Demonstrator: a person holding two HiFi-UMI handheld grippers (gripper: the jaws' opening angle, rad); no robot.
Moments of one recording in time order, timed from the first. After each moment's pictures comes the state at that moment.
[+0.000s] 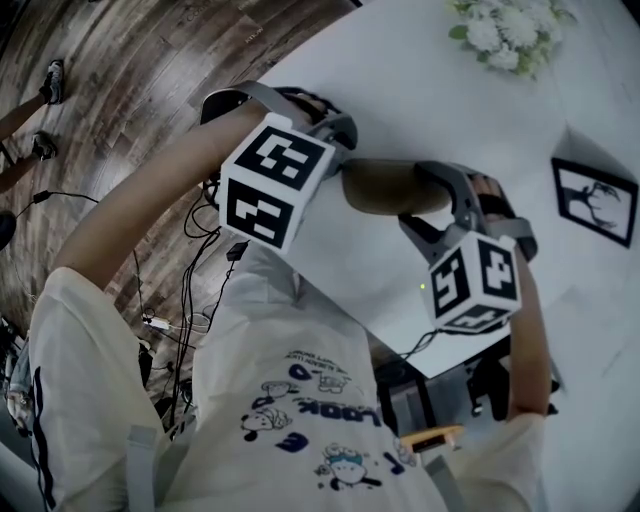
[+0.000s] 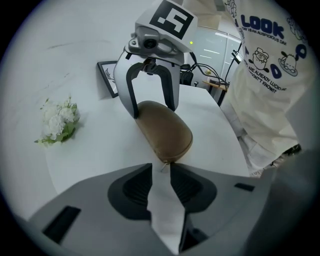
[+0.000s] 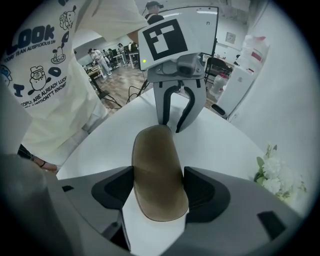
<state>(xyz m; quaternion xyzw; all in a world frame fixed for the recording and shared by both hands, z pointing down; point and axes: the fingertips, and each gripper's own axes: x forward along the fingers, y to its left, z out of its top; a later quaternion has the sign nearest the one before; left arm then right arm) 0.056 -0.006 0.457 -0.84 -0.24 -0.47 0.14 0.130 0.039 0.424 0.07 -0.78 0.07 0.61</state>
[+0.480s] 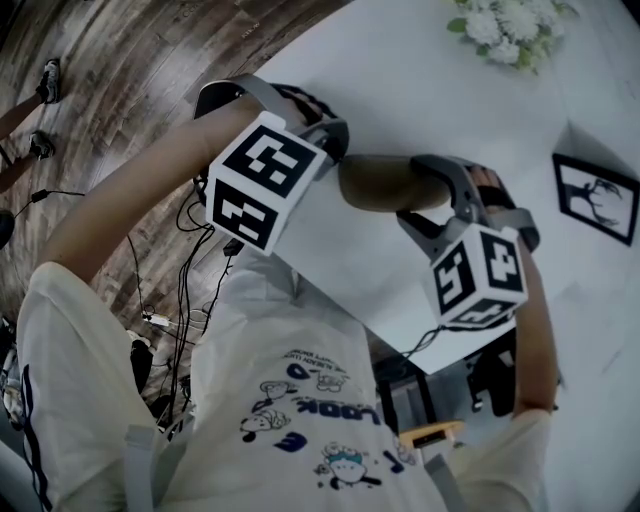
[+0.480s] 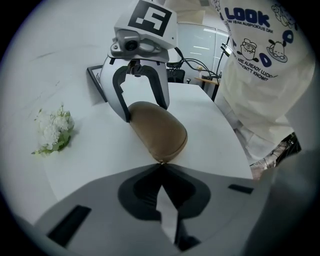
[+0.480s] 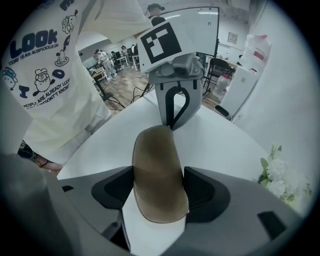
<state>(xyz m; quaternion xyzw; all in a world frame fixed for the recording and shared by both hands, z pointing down) 0.056 -0.002 0.458 -0.83 -0.27 -0.45 0.18 0.128 0.039 0.425 0.05 -0.79 0.08 0.60</state>
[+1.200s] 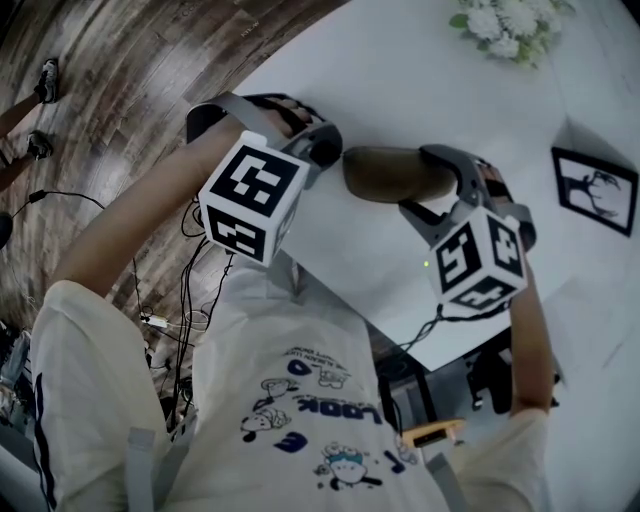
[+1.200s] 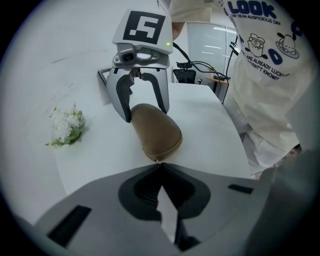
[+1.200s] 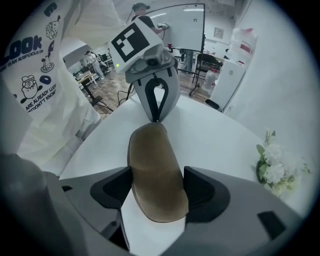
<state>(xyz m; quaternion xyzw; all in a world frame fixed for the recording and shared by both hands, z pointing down) 0.046 0.005 0.452 -0.86 -0.20 -0.45 0.17 0.132 0.035 0.432 0.11 -0.78 0.11 0.61</state>
